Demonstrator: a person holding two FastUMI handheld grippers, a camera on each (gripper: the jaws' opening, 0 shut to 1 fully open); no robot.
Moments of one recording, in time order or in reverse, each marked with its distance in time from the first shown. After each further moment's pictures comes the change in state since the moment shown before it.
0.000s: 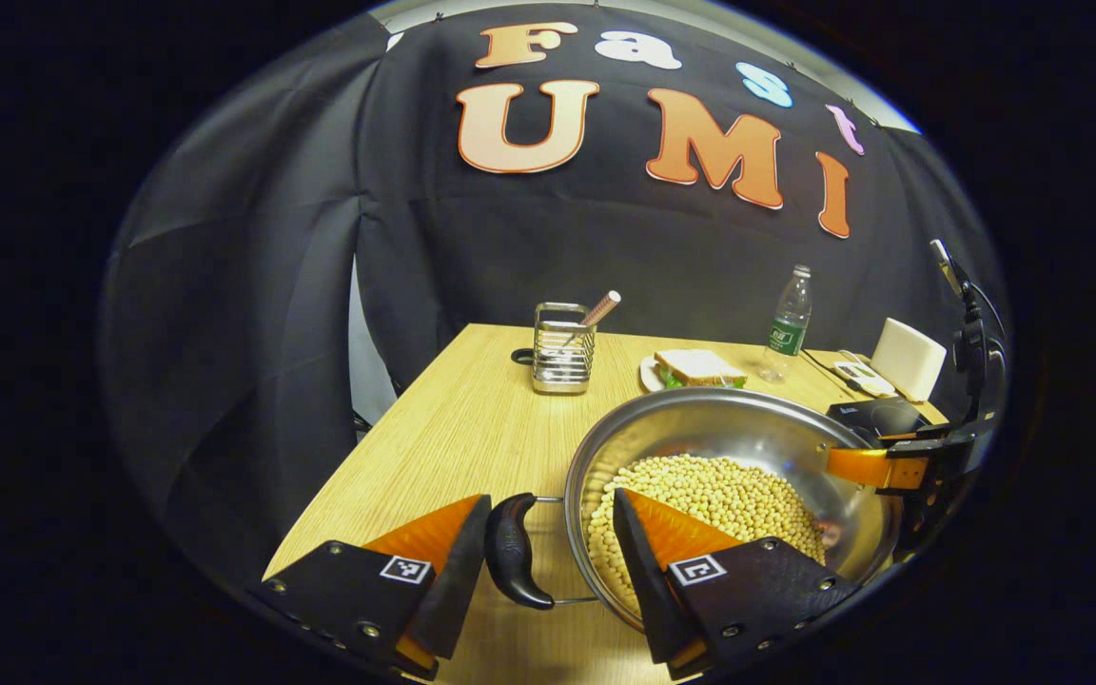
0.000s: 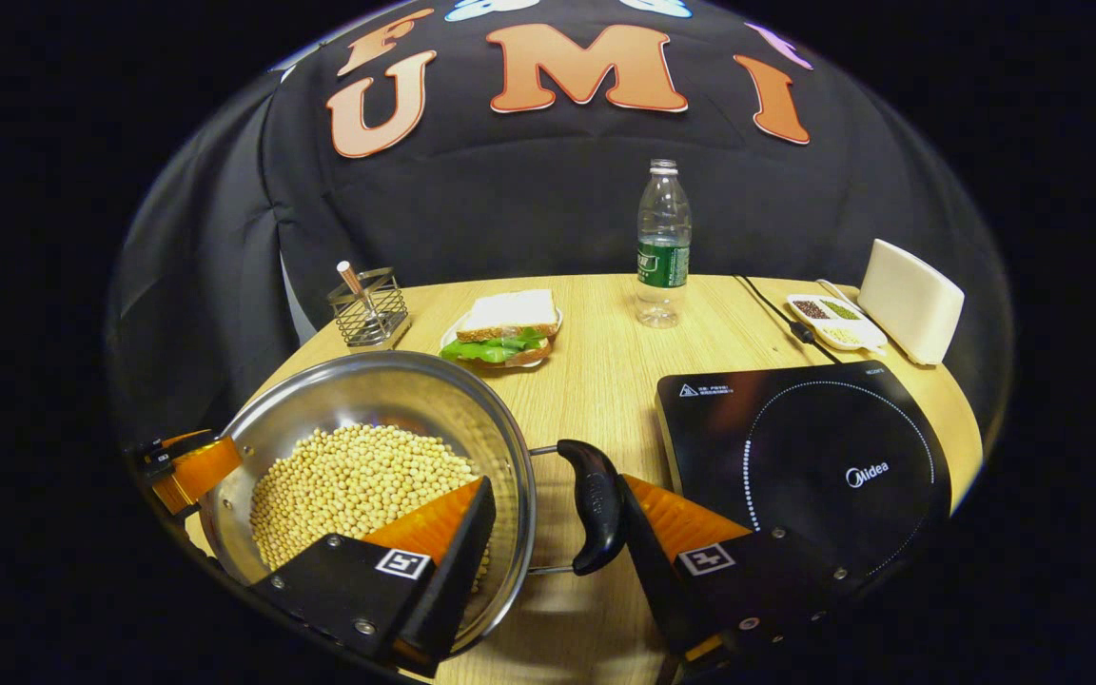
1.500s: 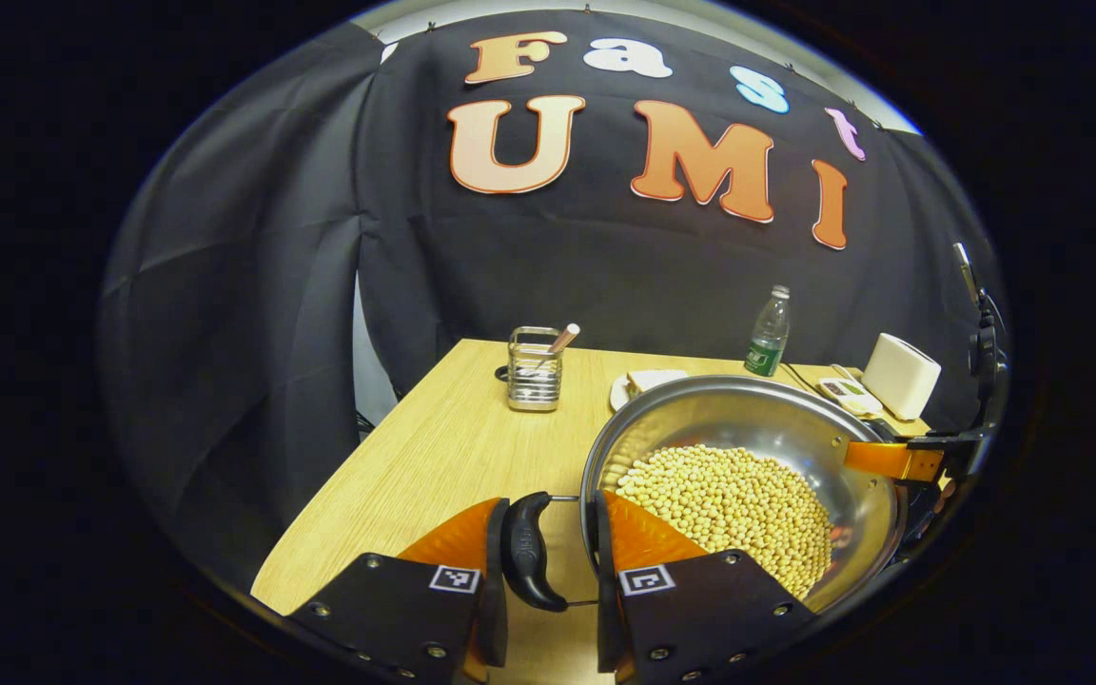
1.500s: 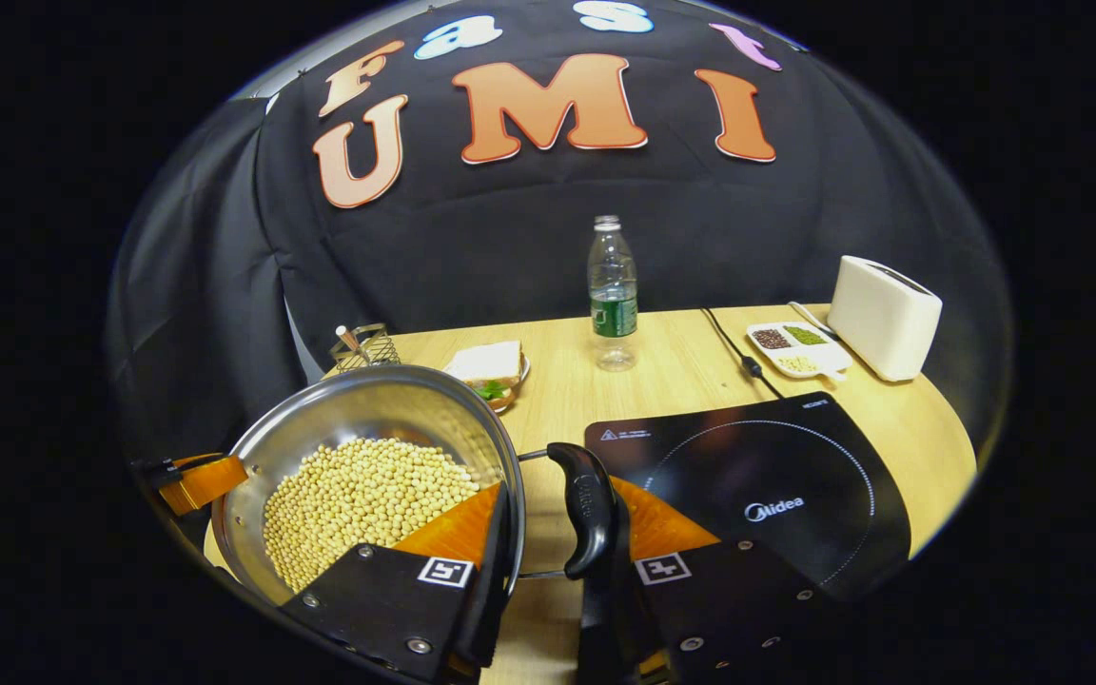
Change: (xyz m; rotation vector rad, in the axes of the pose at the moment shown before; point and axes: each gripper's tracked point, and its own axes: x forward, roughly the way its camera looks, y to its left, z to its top) left arm -0.040 -0.066 0.043 -0.020 -0.033 0.009; right arm -0.054 -0.056 0.038 0.065 -0.099 0.014
